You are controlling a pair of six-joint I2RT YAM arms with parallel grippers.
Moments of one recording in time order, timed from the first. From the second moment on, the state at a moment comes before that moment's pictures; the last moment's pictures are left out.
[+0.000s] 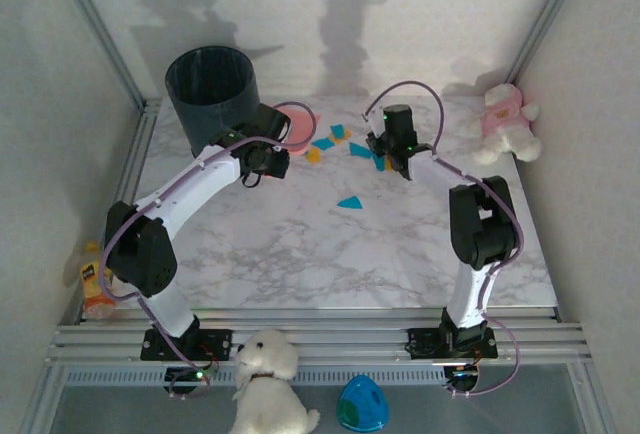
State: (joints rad) left arm -0.48 1.72 1.52 -0.80 -0.15 -0.16; right arm 0.37 1.87 1.29 0.00 0.10 -0.36
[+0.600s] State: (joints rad) left arm -0.48 1.72 1.52 -0.80 -0.15 -0.16; right arm 0.51 1.59 1.10 -0.11 0.06 -0.35
